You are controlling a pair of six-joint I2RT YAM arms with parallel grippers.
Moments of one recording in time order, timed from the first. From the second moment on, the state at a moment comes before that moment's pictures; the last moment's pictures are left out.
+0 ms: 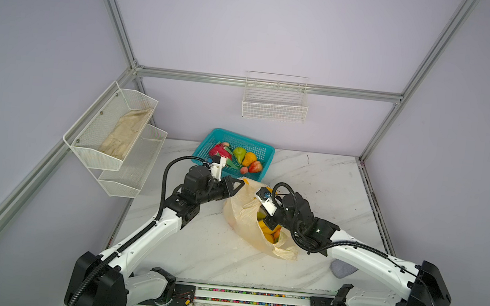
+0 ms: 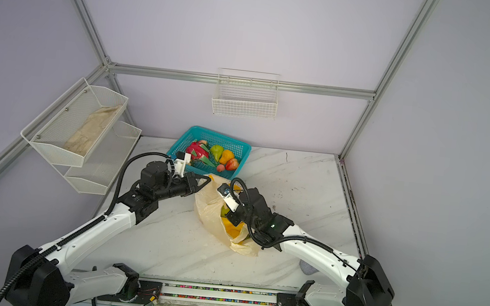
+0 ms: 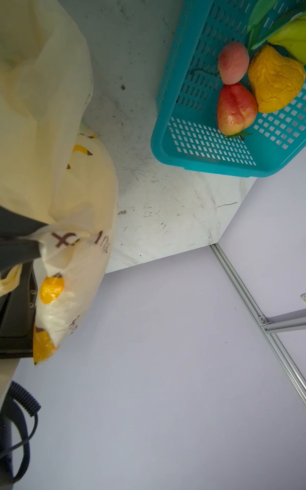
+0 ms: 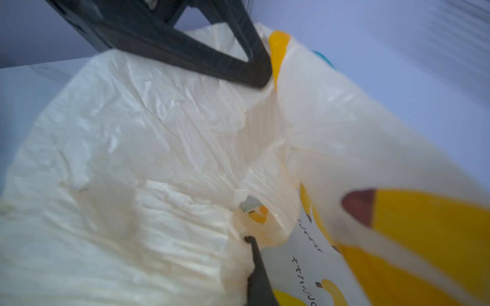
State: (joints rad) left arm -0.38 1.18 0.86 0.00 0.46 -0.85; right arm 0.90 1.26 0.89 -0.06 0.04 -0.21
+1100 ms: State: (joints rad) left arm -0.54 0.91 0.87 -0.17 0.25 -0.33; right arm 0.90 1.45 1.44 -0.55 0.05 -0.12
